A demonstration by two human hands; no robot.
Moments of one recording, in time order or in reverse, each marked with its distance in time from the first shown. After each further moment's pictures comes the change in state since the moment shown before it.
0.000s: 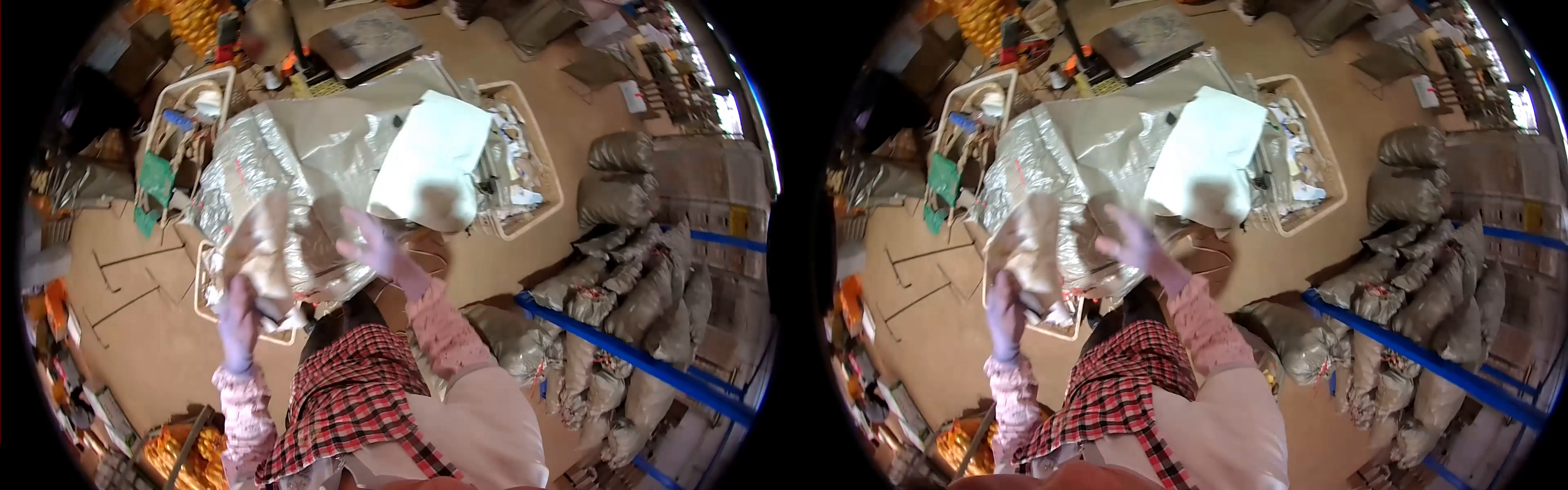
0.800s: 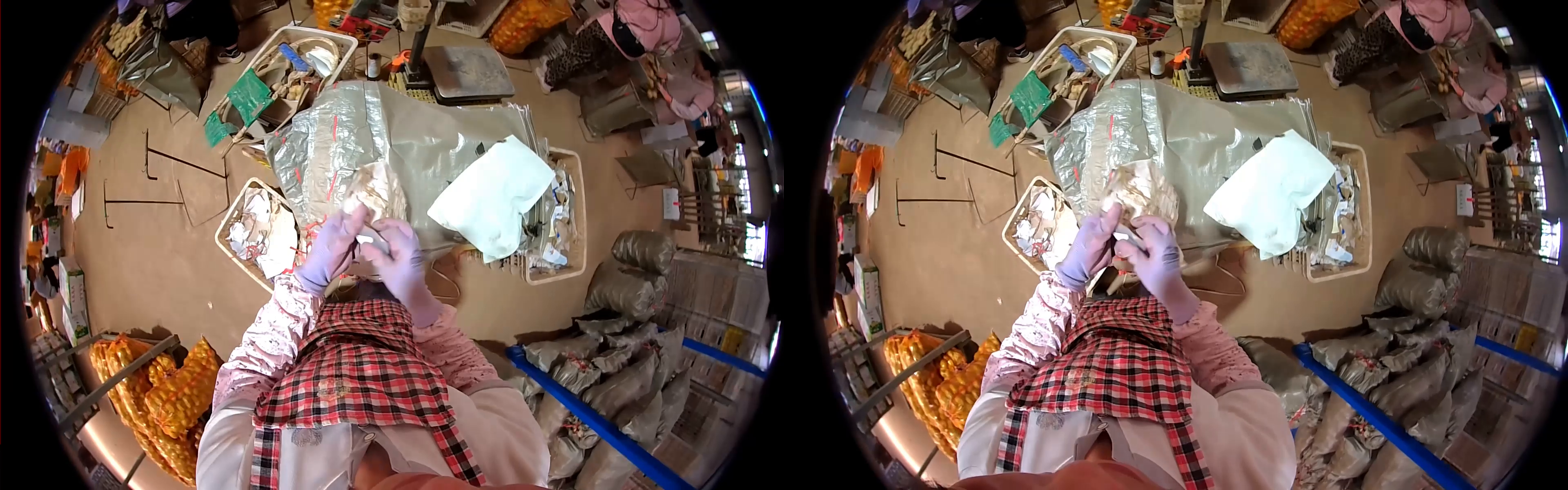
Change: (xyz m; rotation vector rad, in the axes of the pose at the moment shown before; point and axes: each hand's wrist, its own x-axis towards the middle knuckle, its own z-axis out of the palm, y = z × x) left_hand 0.006 0.015 0.024 -1.349 -0.251 -0.420; right_hand -0.031 -0.084 0.114 0.105 0.208 -0.177
